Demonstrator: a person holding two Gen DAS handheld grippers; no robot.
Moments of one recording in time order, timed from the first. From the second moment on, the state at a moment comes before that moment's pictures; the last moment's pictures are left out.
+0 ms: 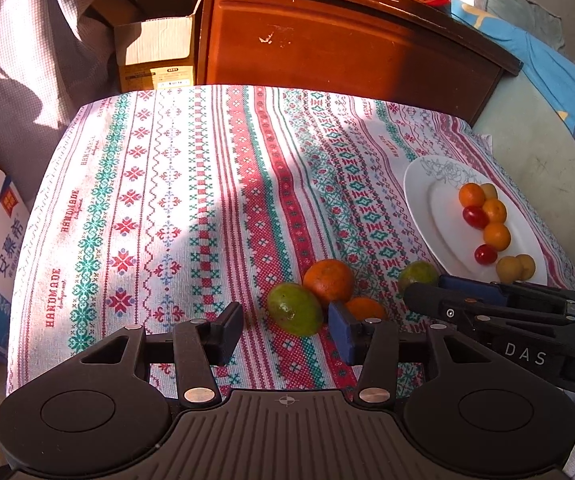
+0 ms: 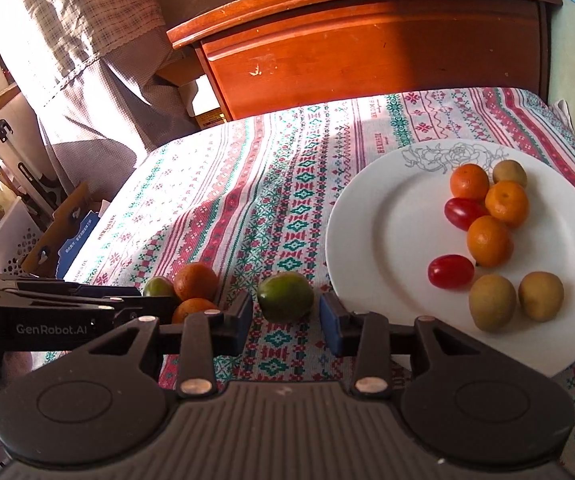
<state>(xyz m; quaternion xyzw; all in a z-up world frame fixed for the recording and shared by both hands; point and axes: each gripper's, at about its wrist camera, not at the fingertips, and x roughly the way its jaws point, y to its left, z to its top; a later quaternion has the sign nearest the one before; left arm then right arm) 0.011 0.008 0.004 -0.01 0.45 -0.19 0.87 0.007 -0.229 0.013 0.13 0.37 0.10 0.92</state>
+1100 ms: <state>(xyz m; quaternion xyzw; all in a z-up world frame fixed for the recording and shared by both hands) 0.004 0.005 0.007 0.01 0.42 -0.17 0.89 0.006 -0.229 0.016 0.14 0.36 0.11 0.92</state>
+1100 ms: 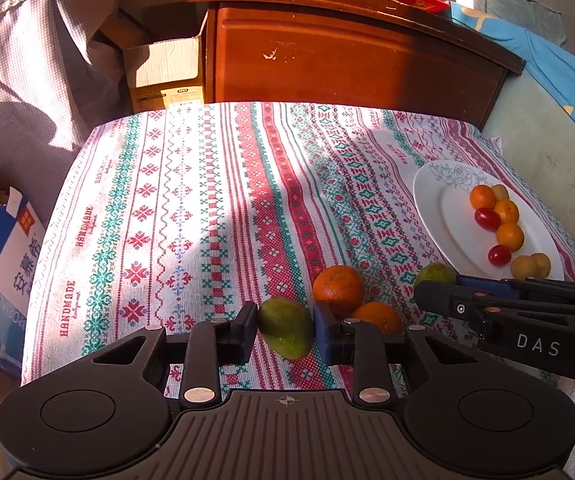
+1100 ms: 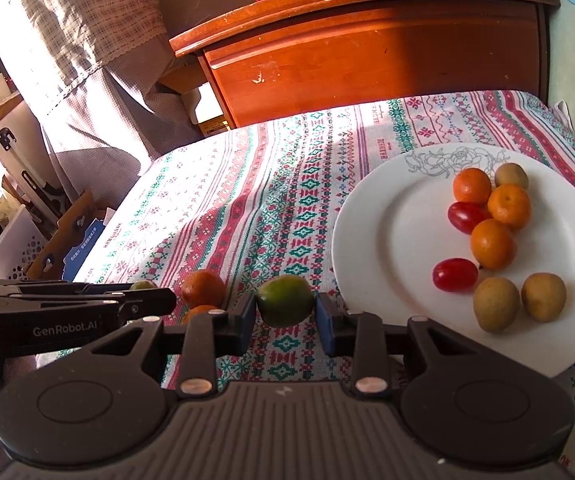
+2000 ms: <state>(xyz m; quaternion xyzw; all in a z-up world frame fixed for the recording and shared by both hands) 0.008 -0.023 0.042 -0.01 0.38 -0.17 0.91 -0.004 -0.268 0.058 0.17 0.30 0.06 0.93</state>
